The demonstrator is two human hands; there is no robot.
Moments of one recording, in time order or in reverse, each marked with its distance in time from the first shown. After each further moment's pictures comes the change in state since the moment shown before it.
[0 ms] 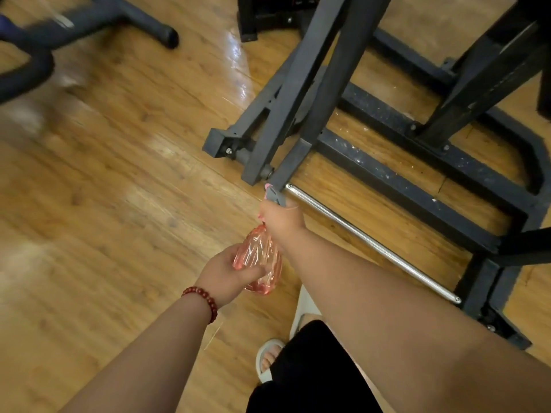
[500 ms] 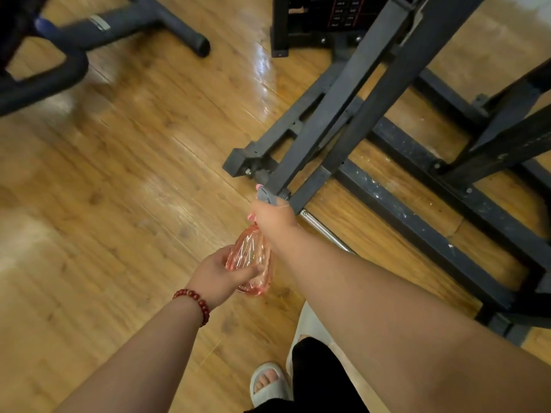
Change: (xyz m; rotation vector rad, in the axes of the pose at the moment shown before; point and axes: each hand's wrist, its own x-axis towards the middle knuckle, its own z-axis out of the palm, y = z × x) left_hand 0.030 0.038 -0.052 -0.134 0.097 -0.064; right_hand 0.029 -0.071 0.055 -0.212 -0.092 0.060
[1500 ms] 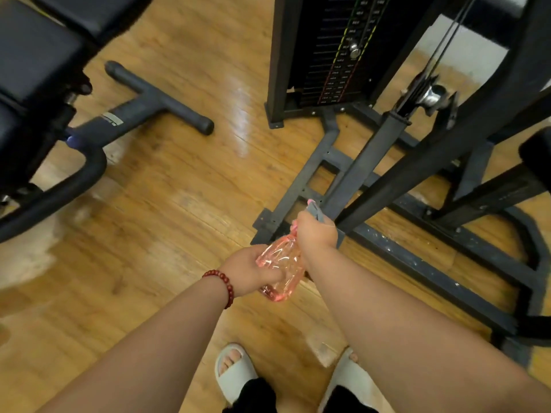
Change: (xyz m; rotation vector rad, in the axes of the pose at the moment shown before) left_hand 0.070 0.167 -0.166 0.312 -0.361 0.228; right_hand -0.025 -0.179 0.070 0.443 0.458 -0.013
